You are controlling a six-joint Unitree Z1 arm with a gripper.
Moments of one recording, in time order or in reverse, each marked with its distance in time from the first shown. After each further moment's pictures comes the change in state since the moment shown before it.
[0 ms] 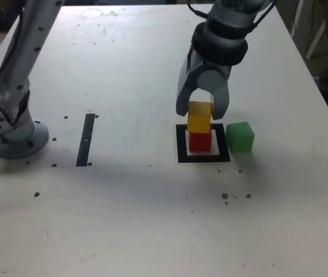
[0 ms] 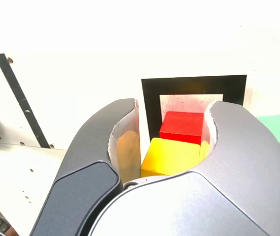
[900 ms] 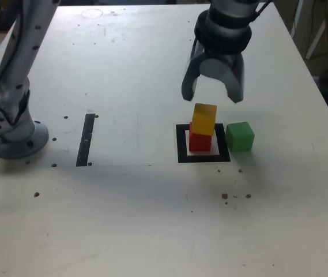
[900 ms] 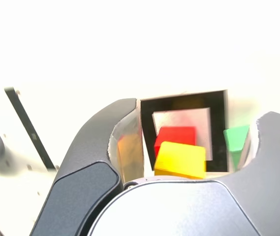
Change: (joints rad) arm 0.000 -0.035 -0.052 0.001 0.133 0.128
